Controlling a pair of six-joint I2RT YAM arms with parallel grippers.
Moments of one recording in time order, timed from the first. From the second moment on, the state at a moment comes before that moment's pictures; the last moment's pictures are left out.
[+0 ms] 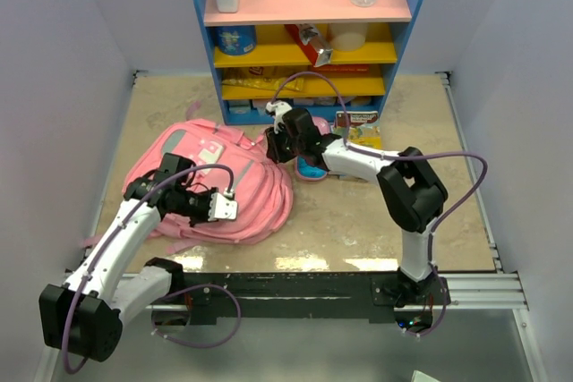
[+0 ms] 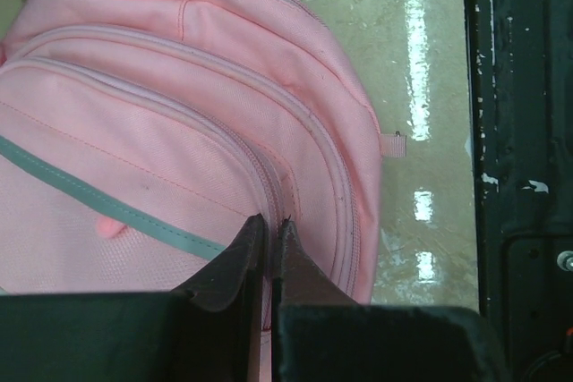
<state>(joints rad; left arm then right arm) -0.24 0.97 0.75 -0.99 0.73 1.32 0.71 1.95 1.33 -0.03 -0.14 0.21</state>
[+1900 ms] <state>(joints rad) -0.23 0.72 0.65 -1.18 0.44 1.54 0.87 1.94 1.09 0.22 0.06 0.39</state>
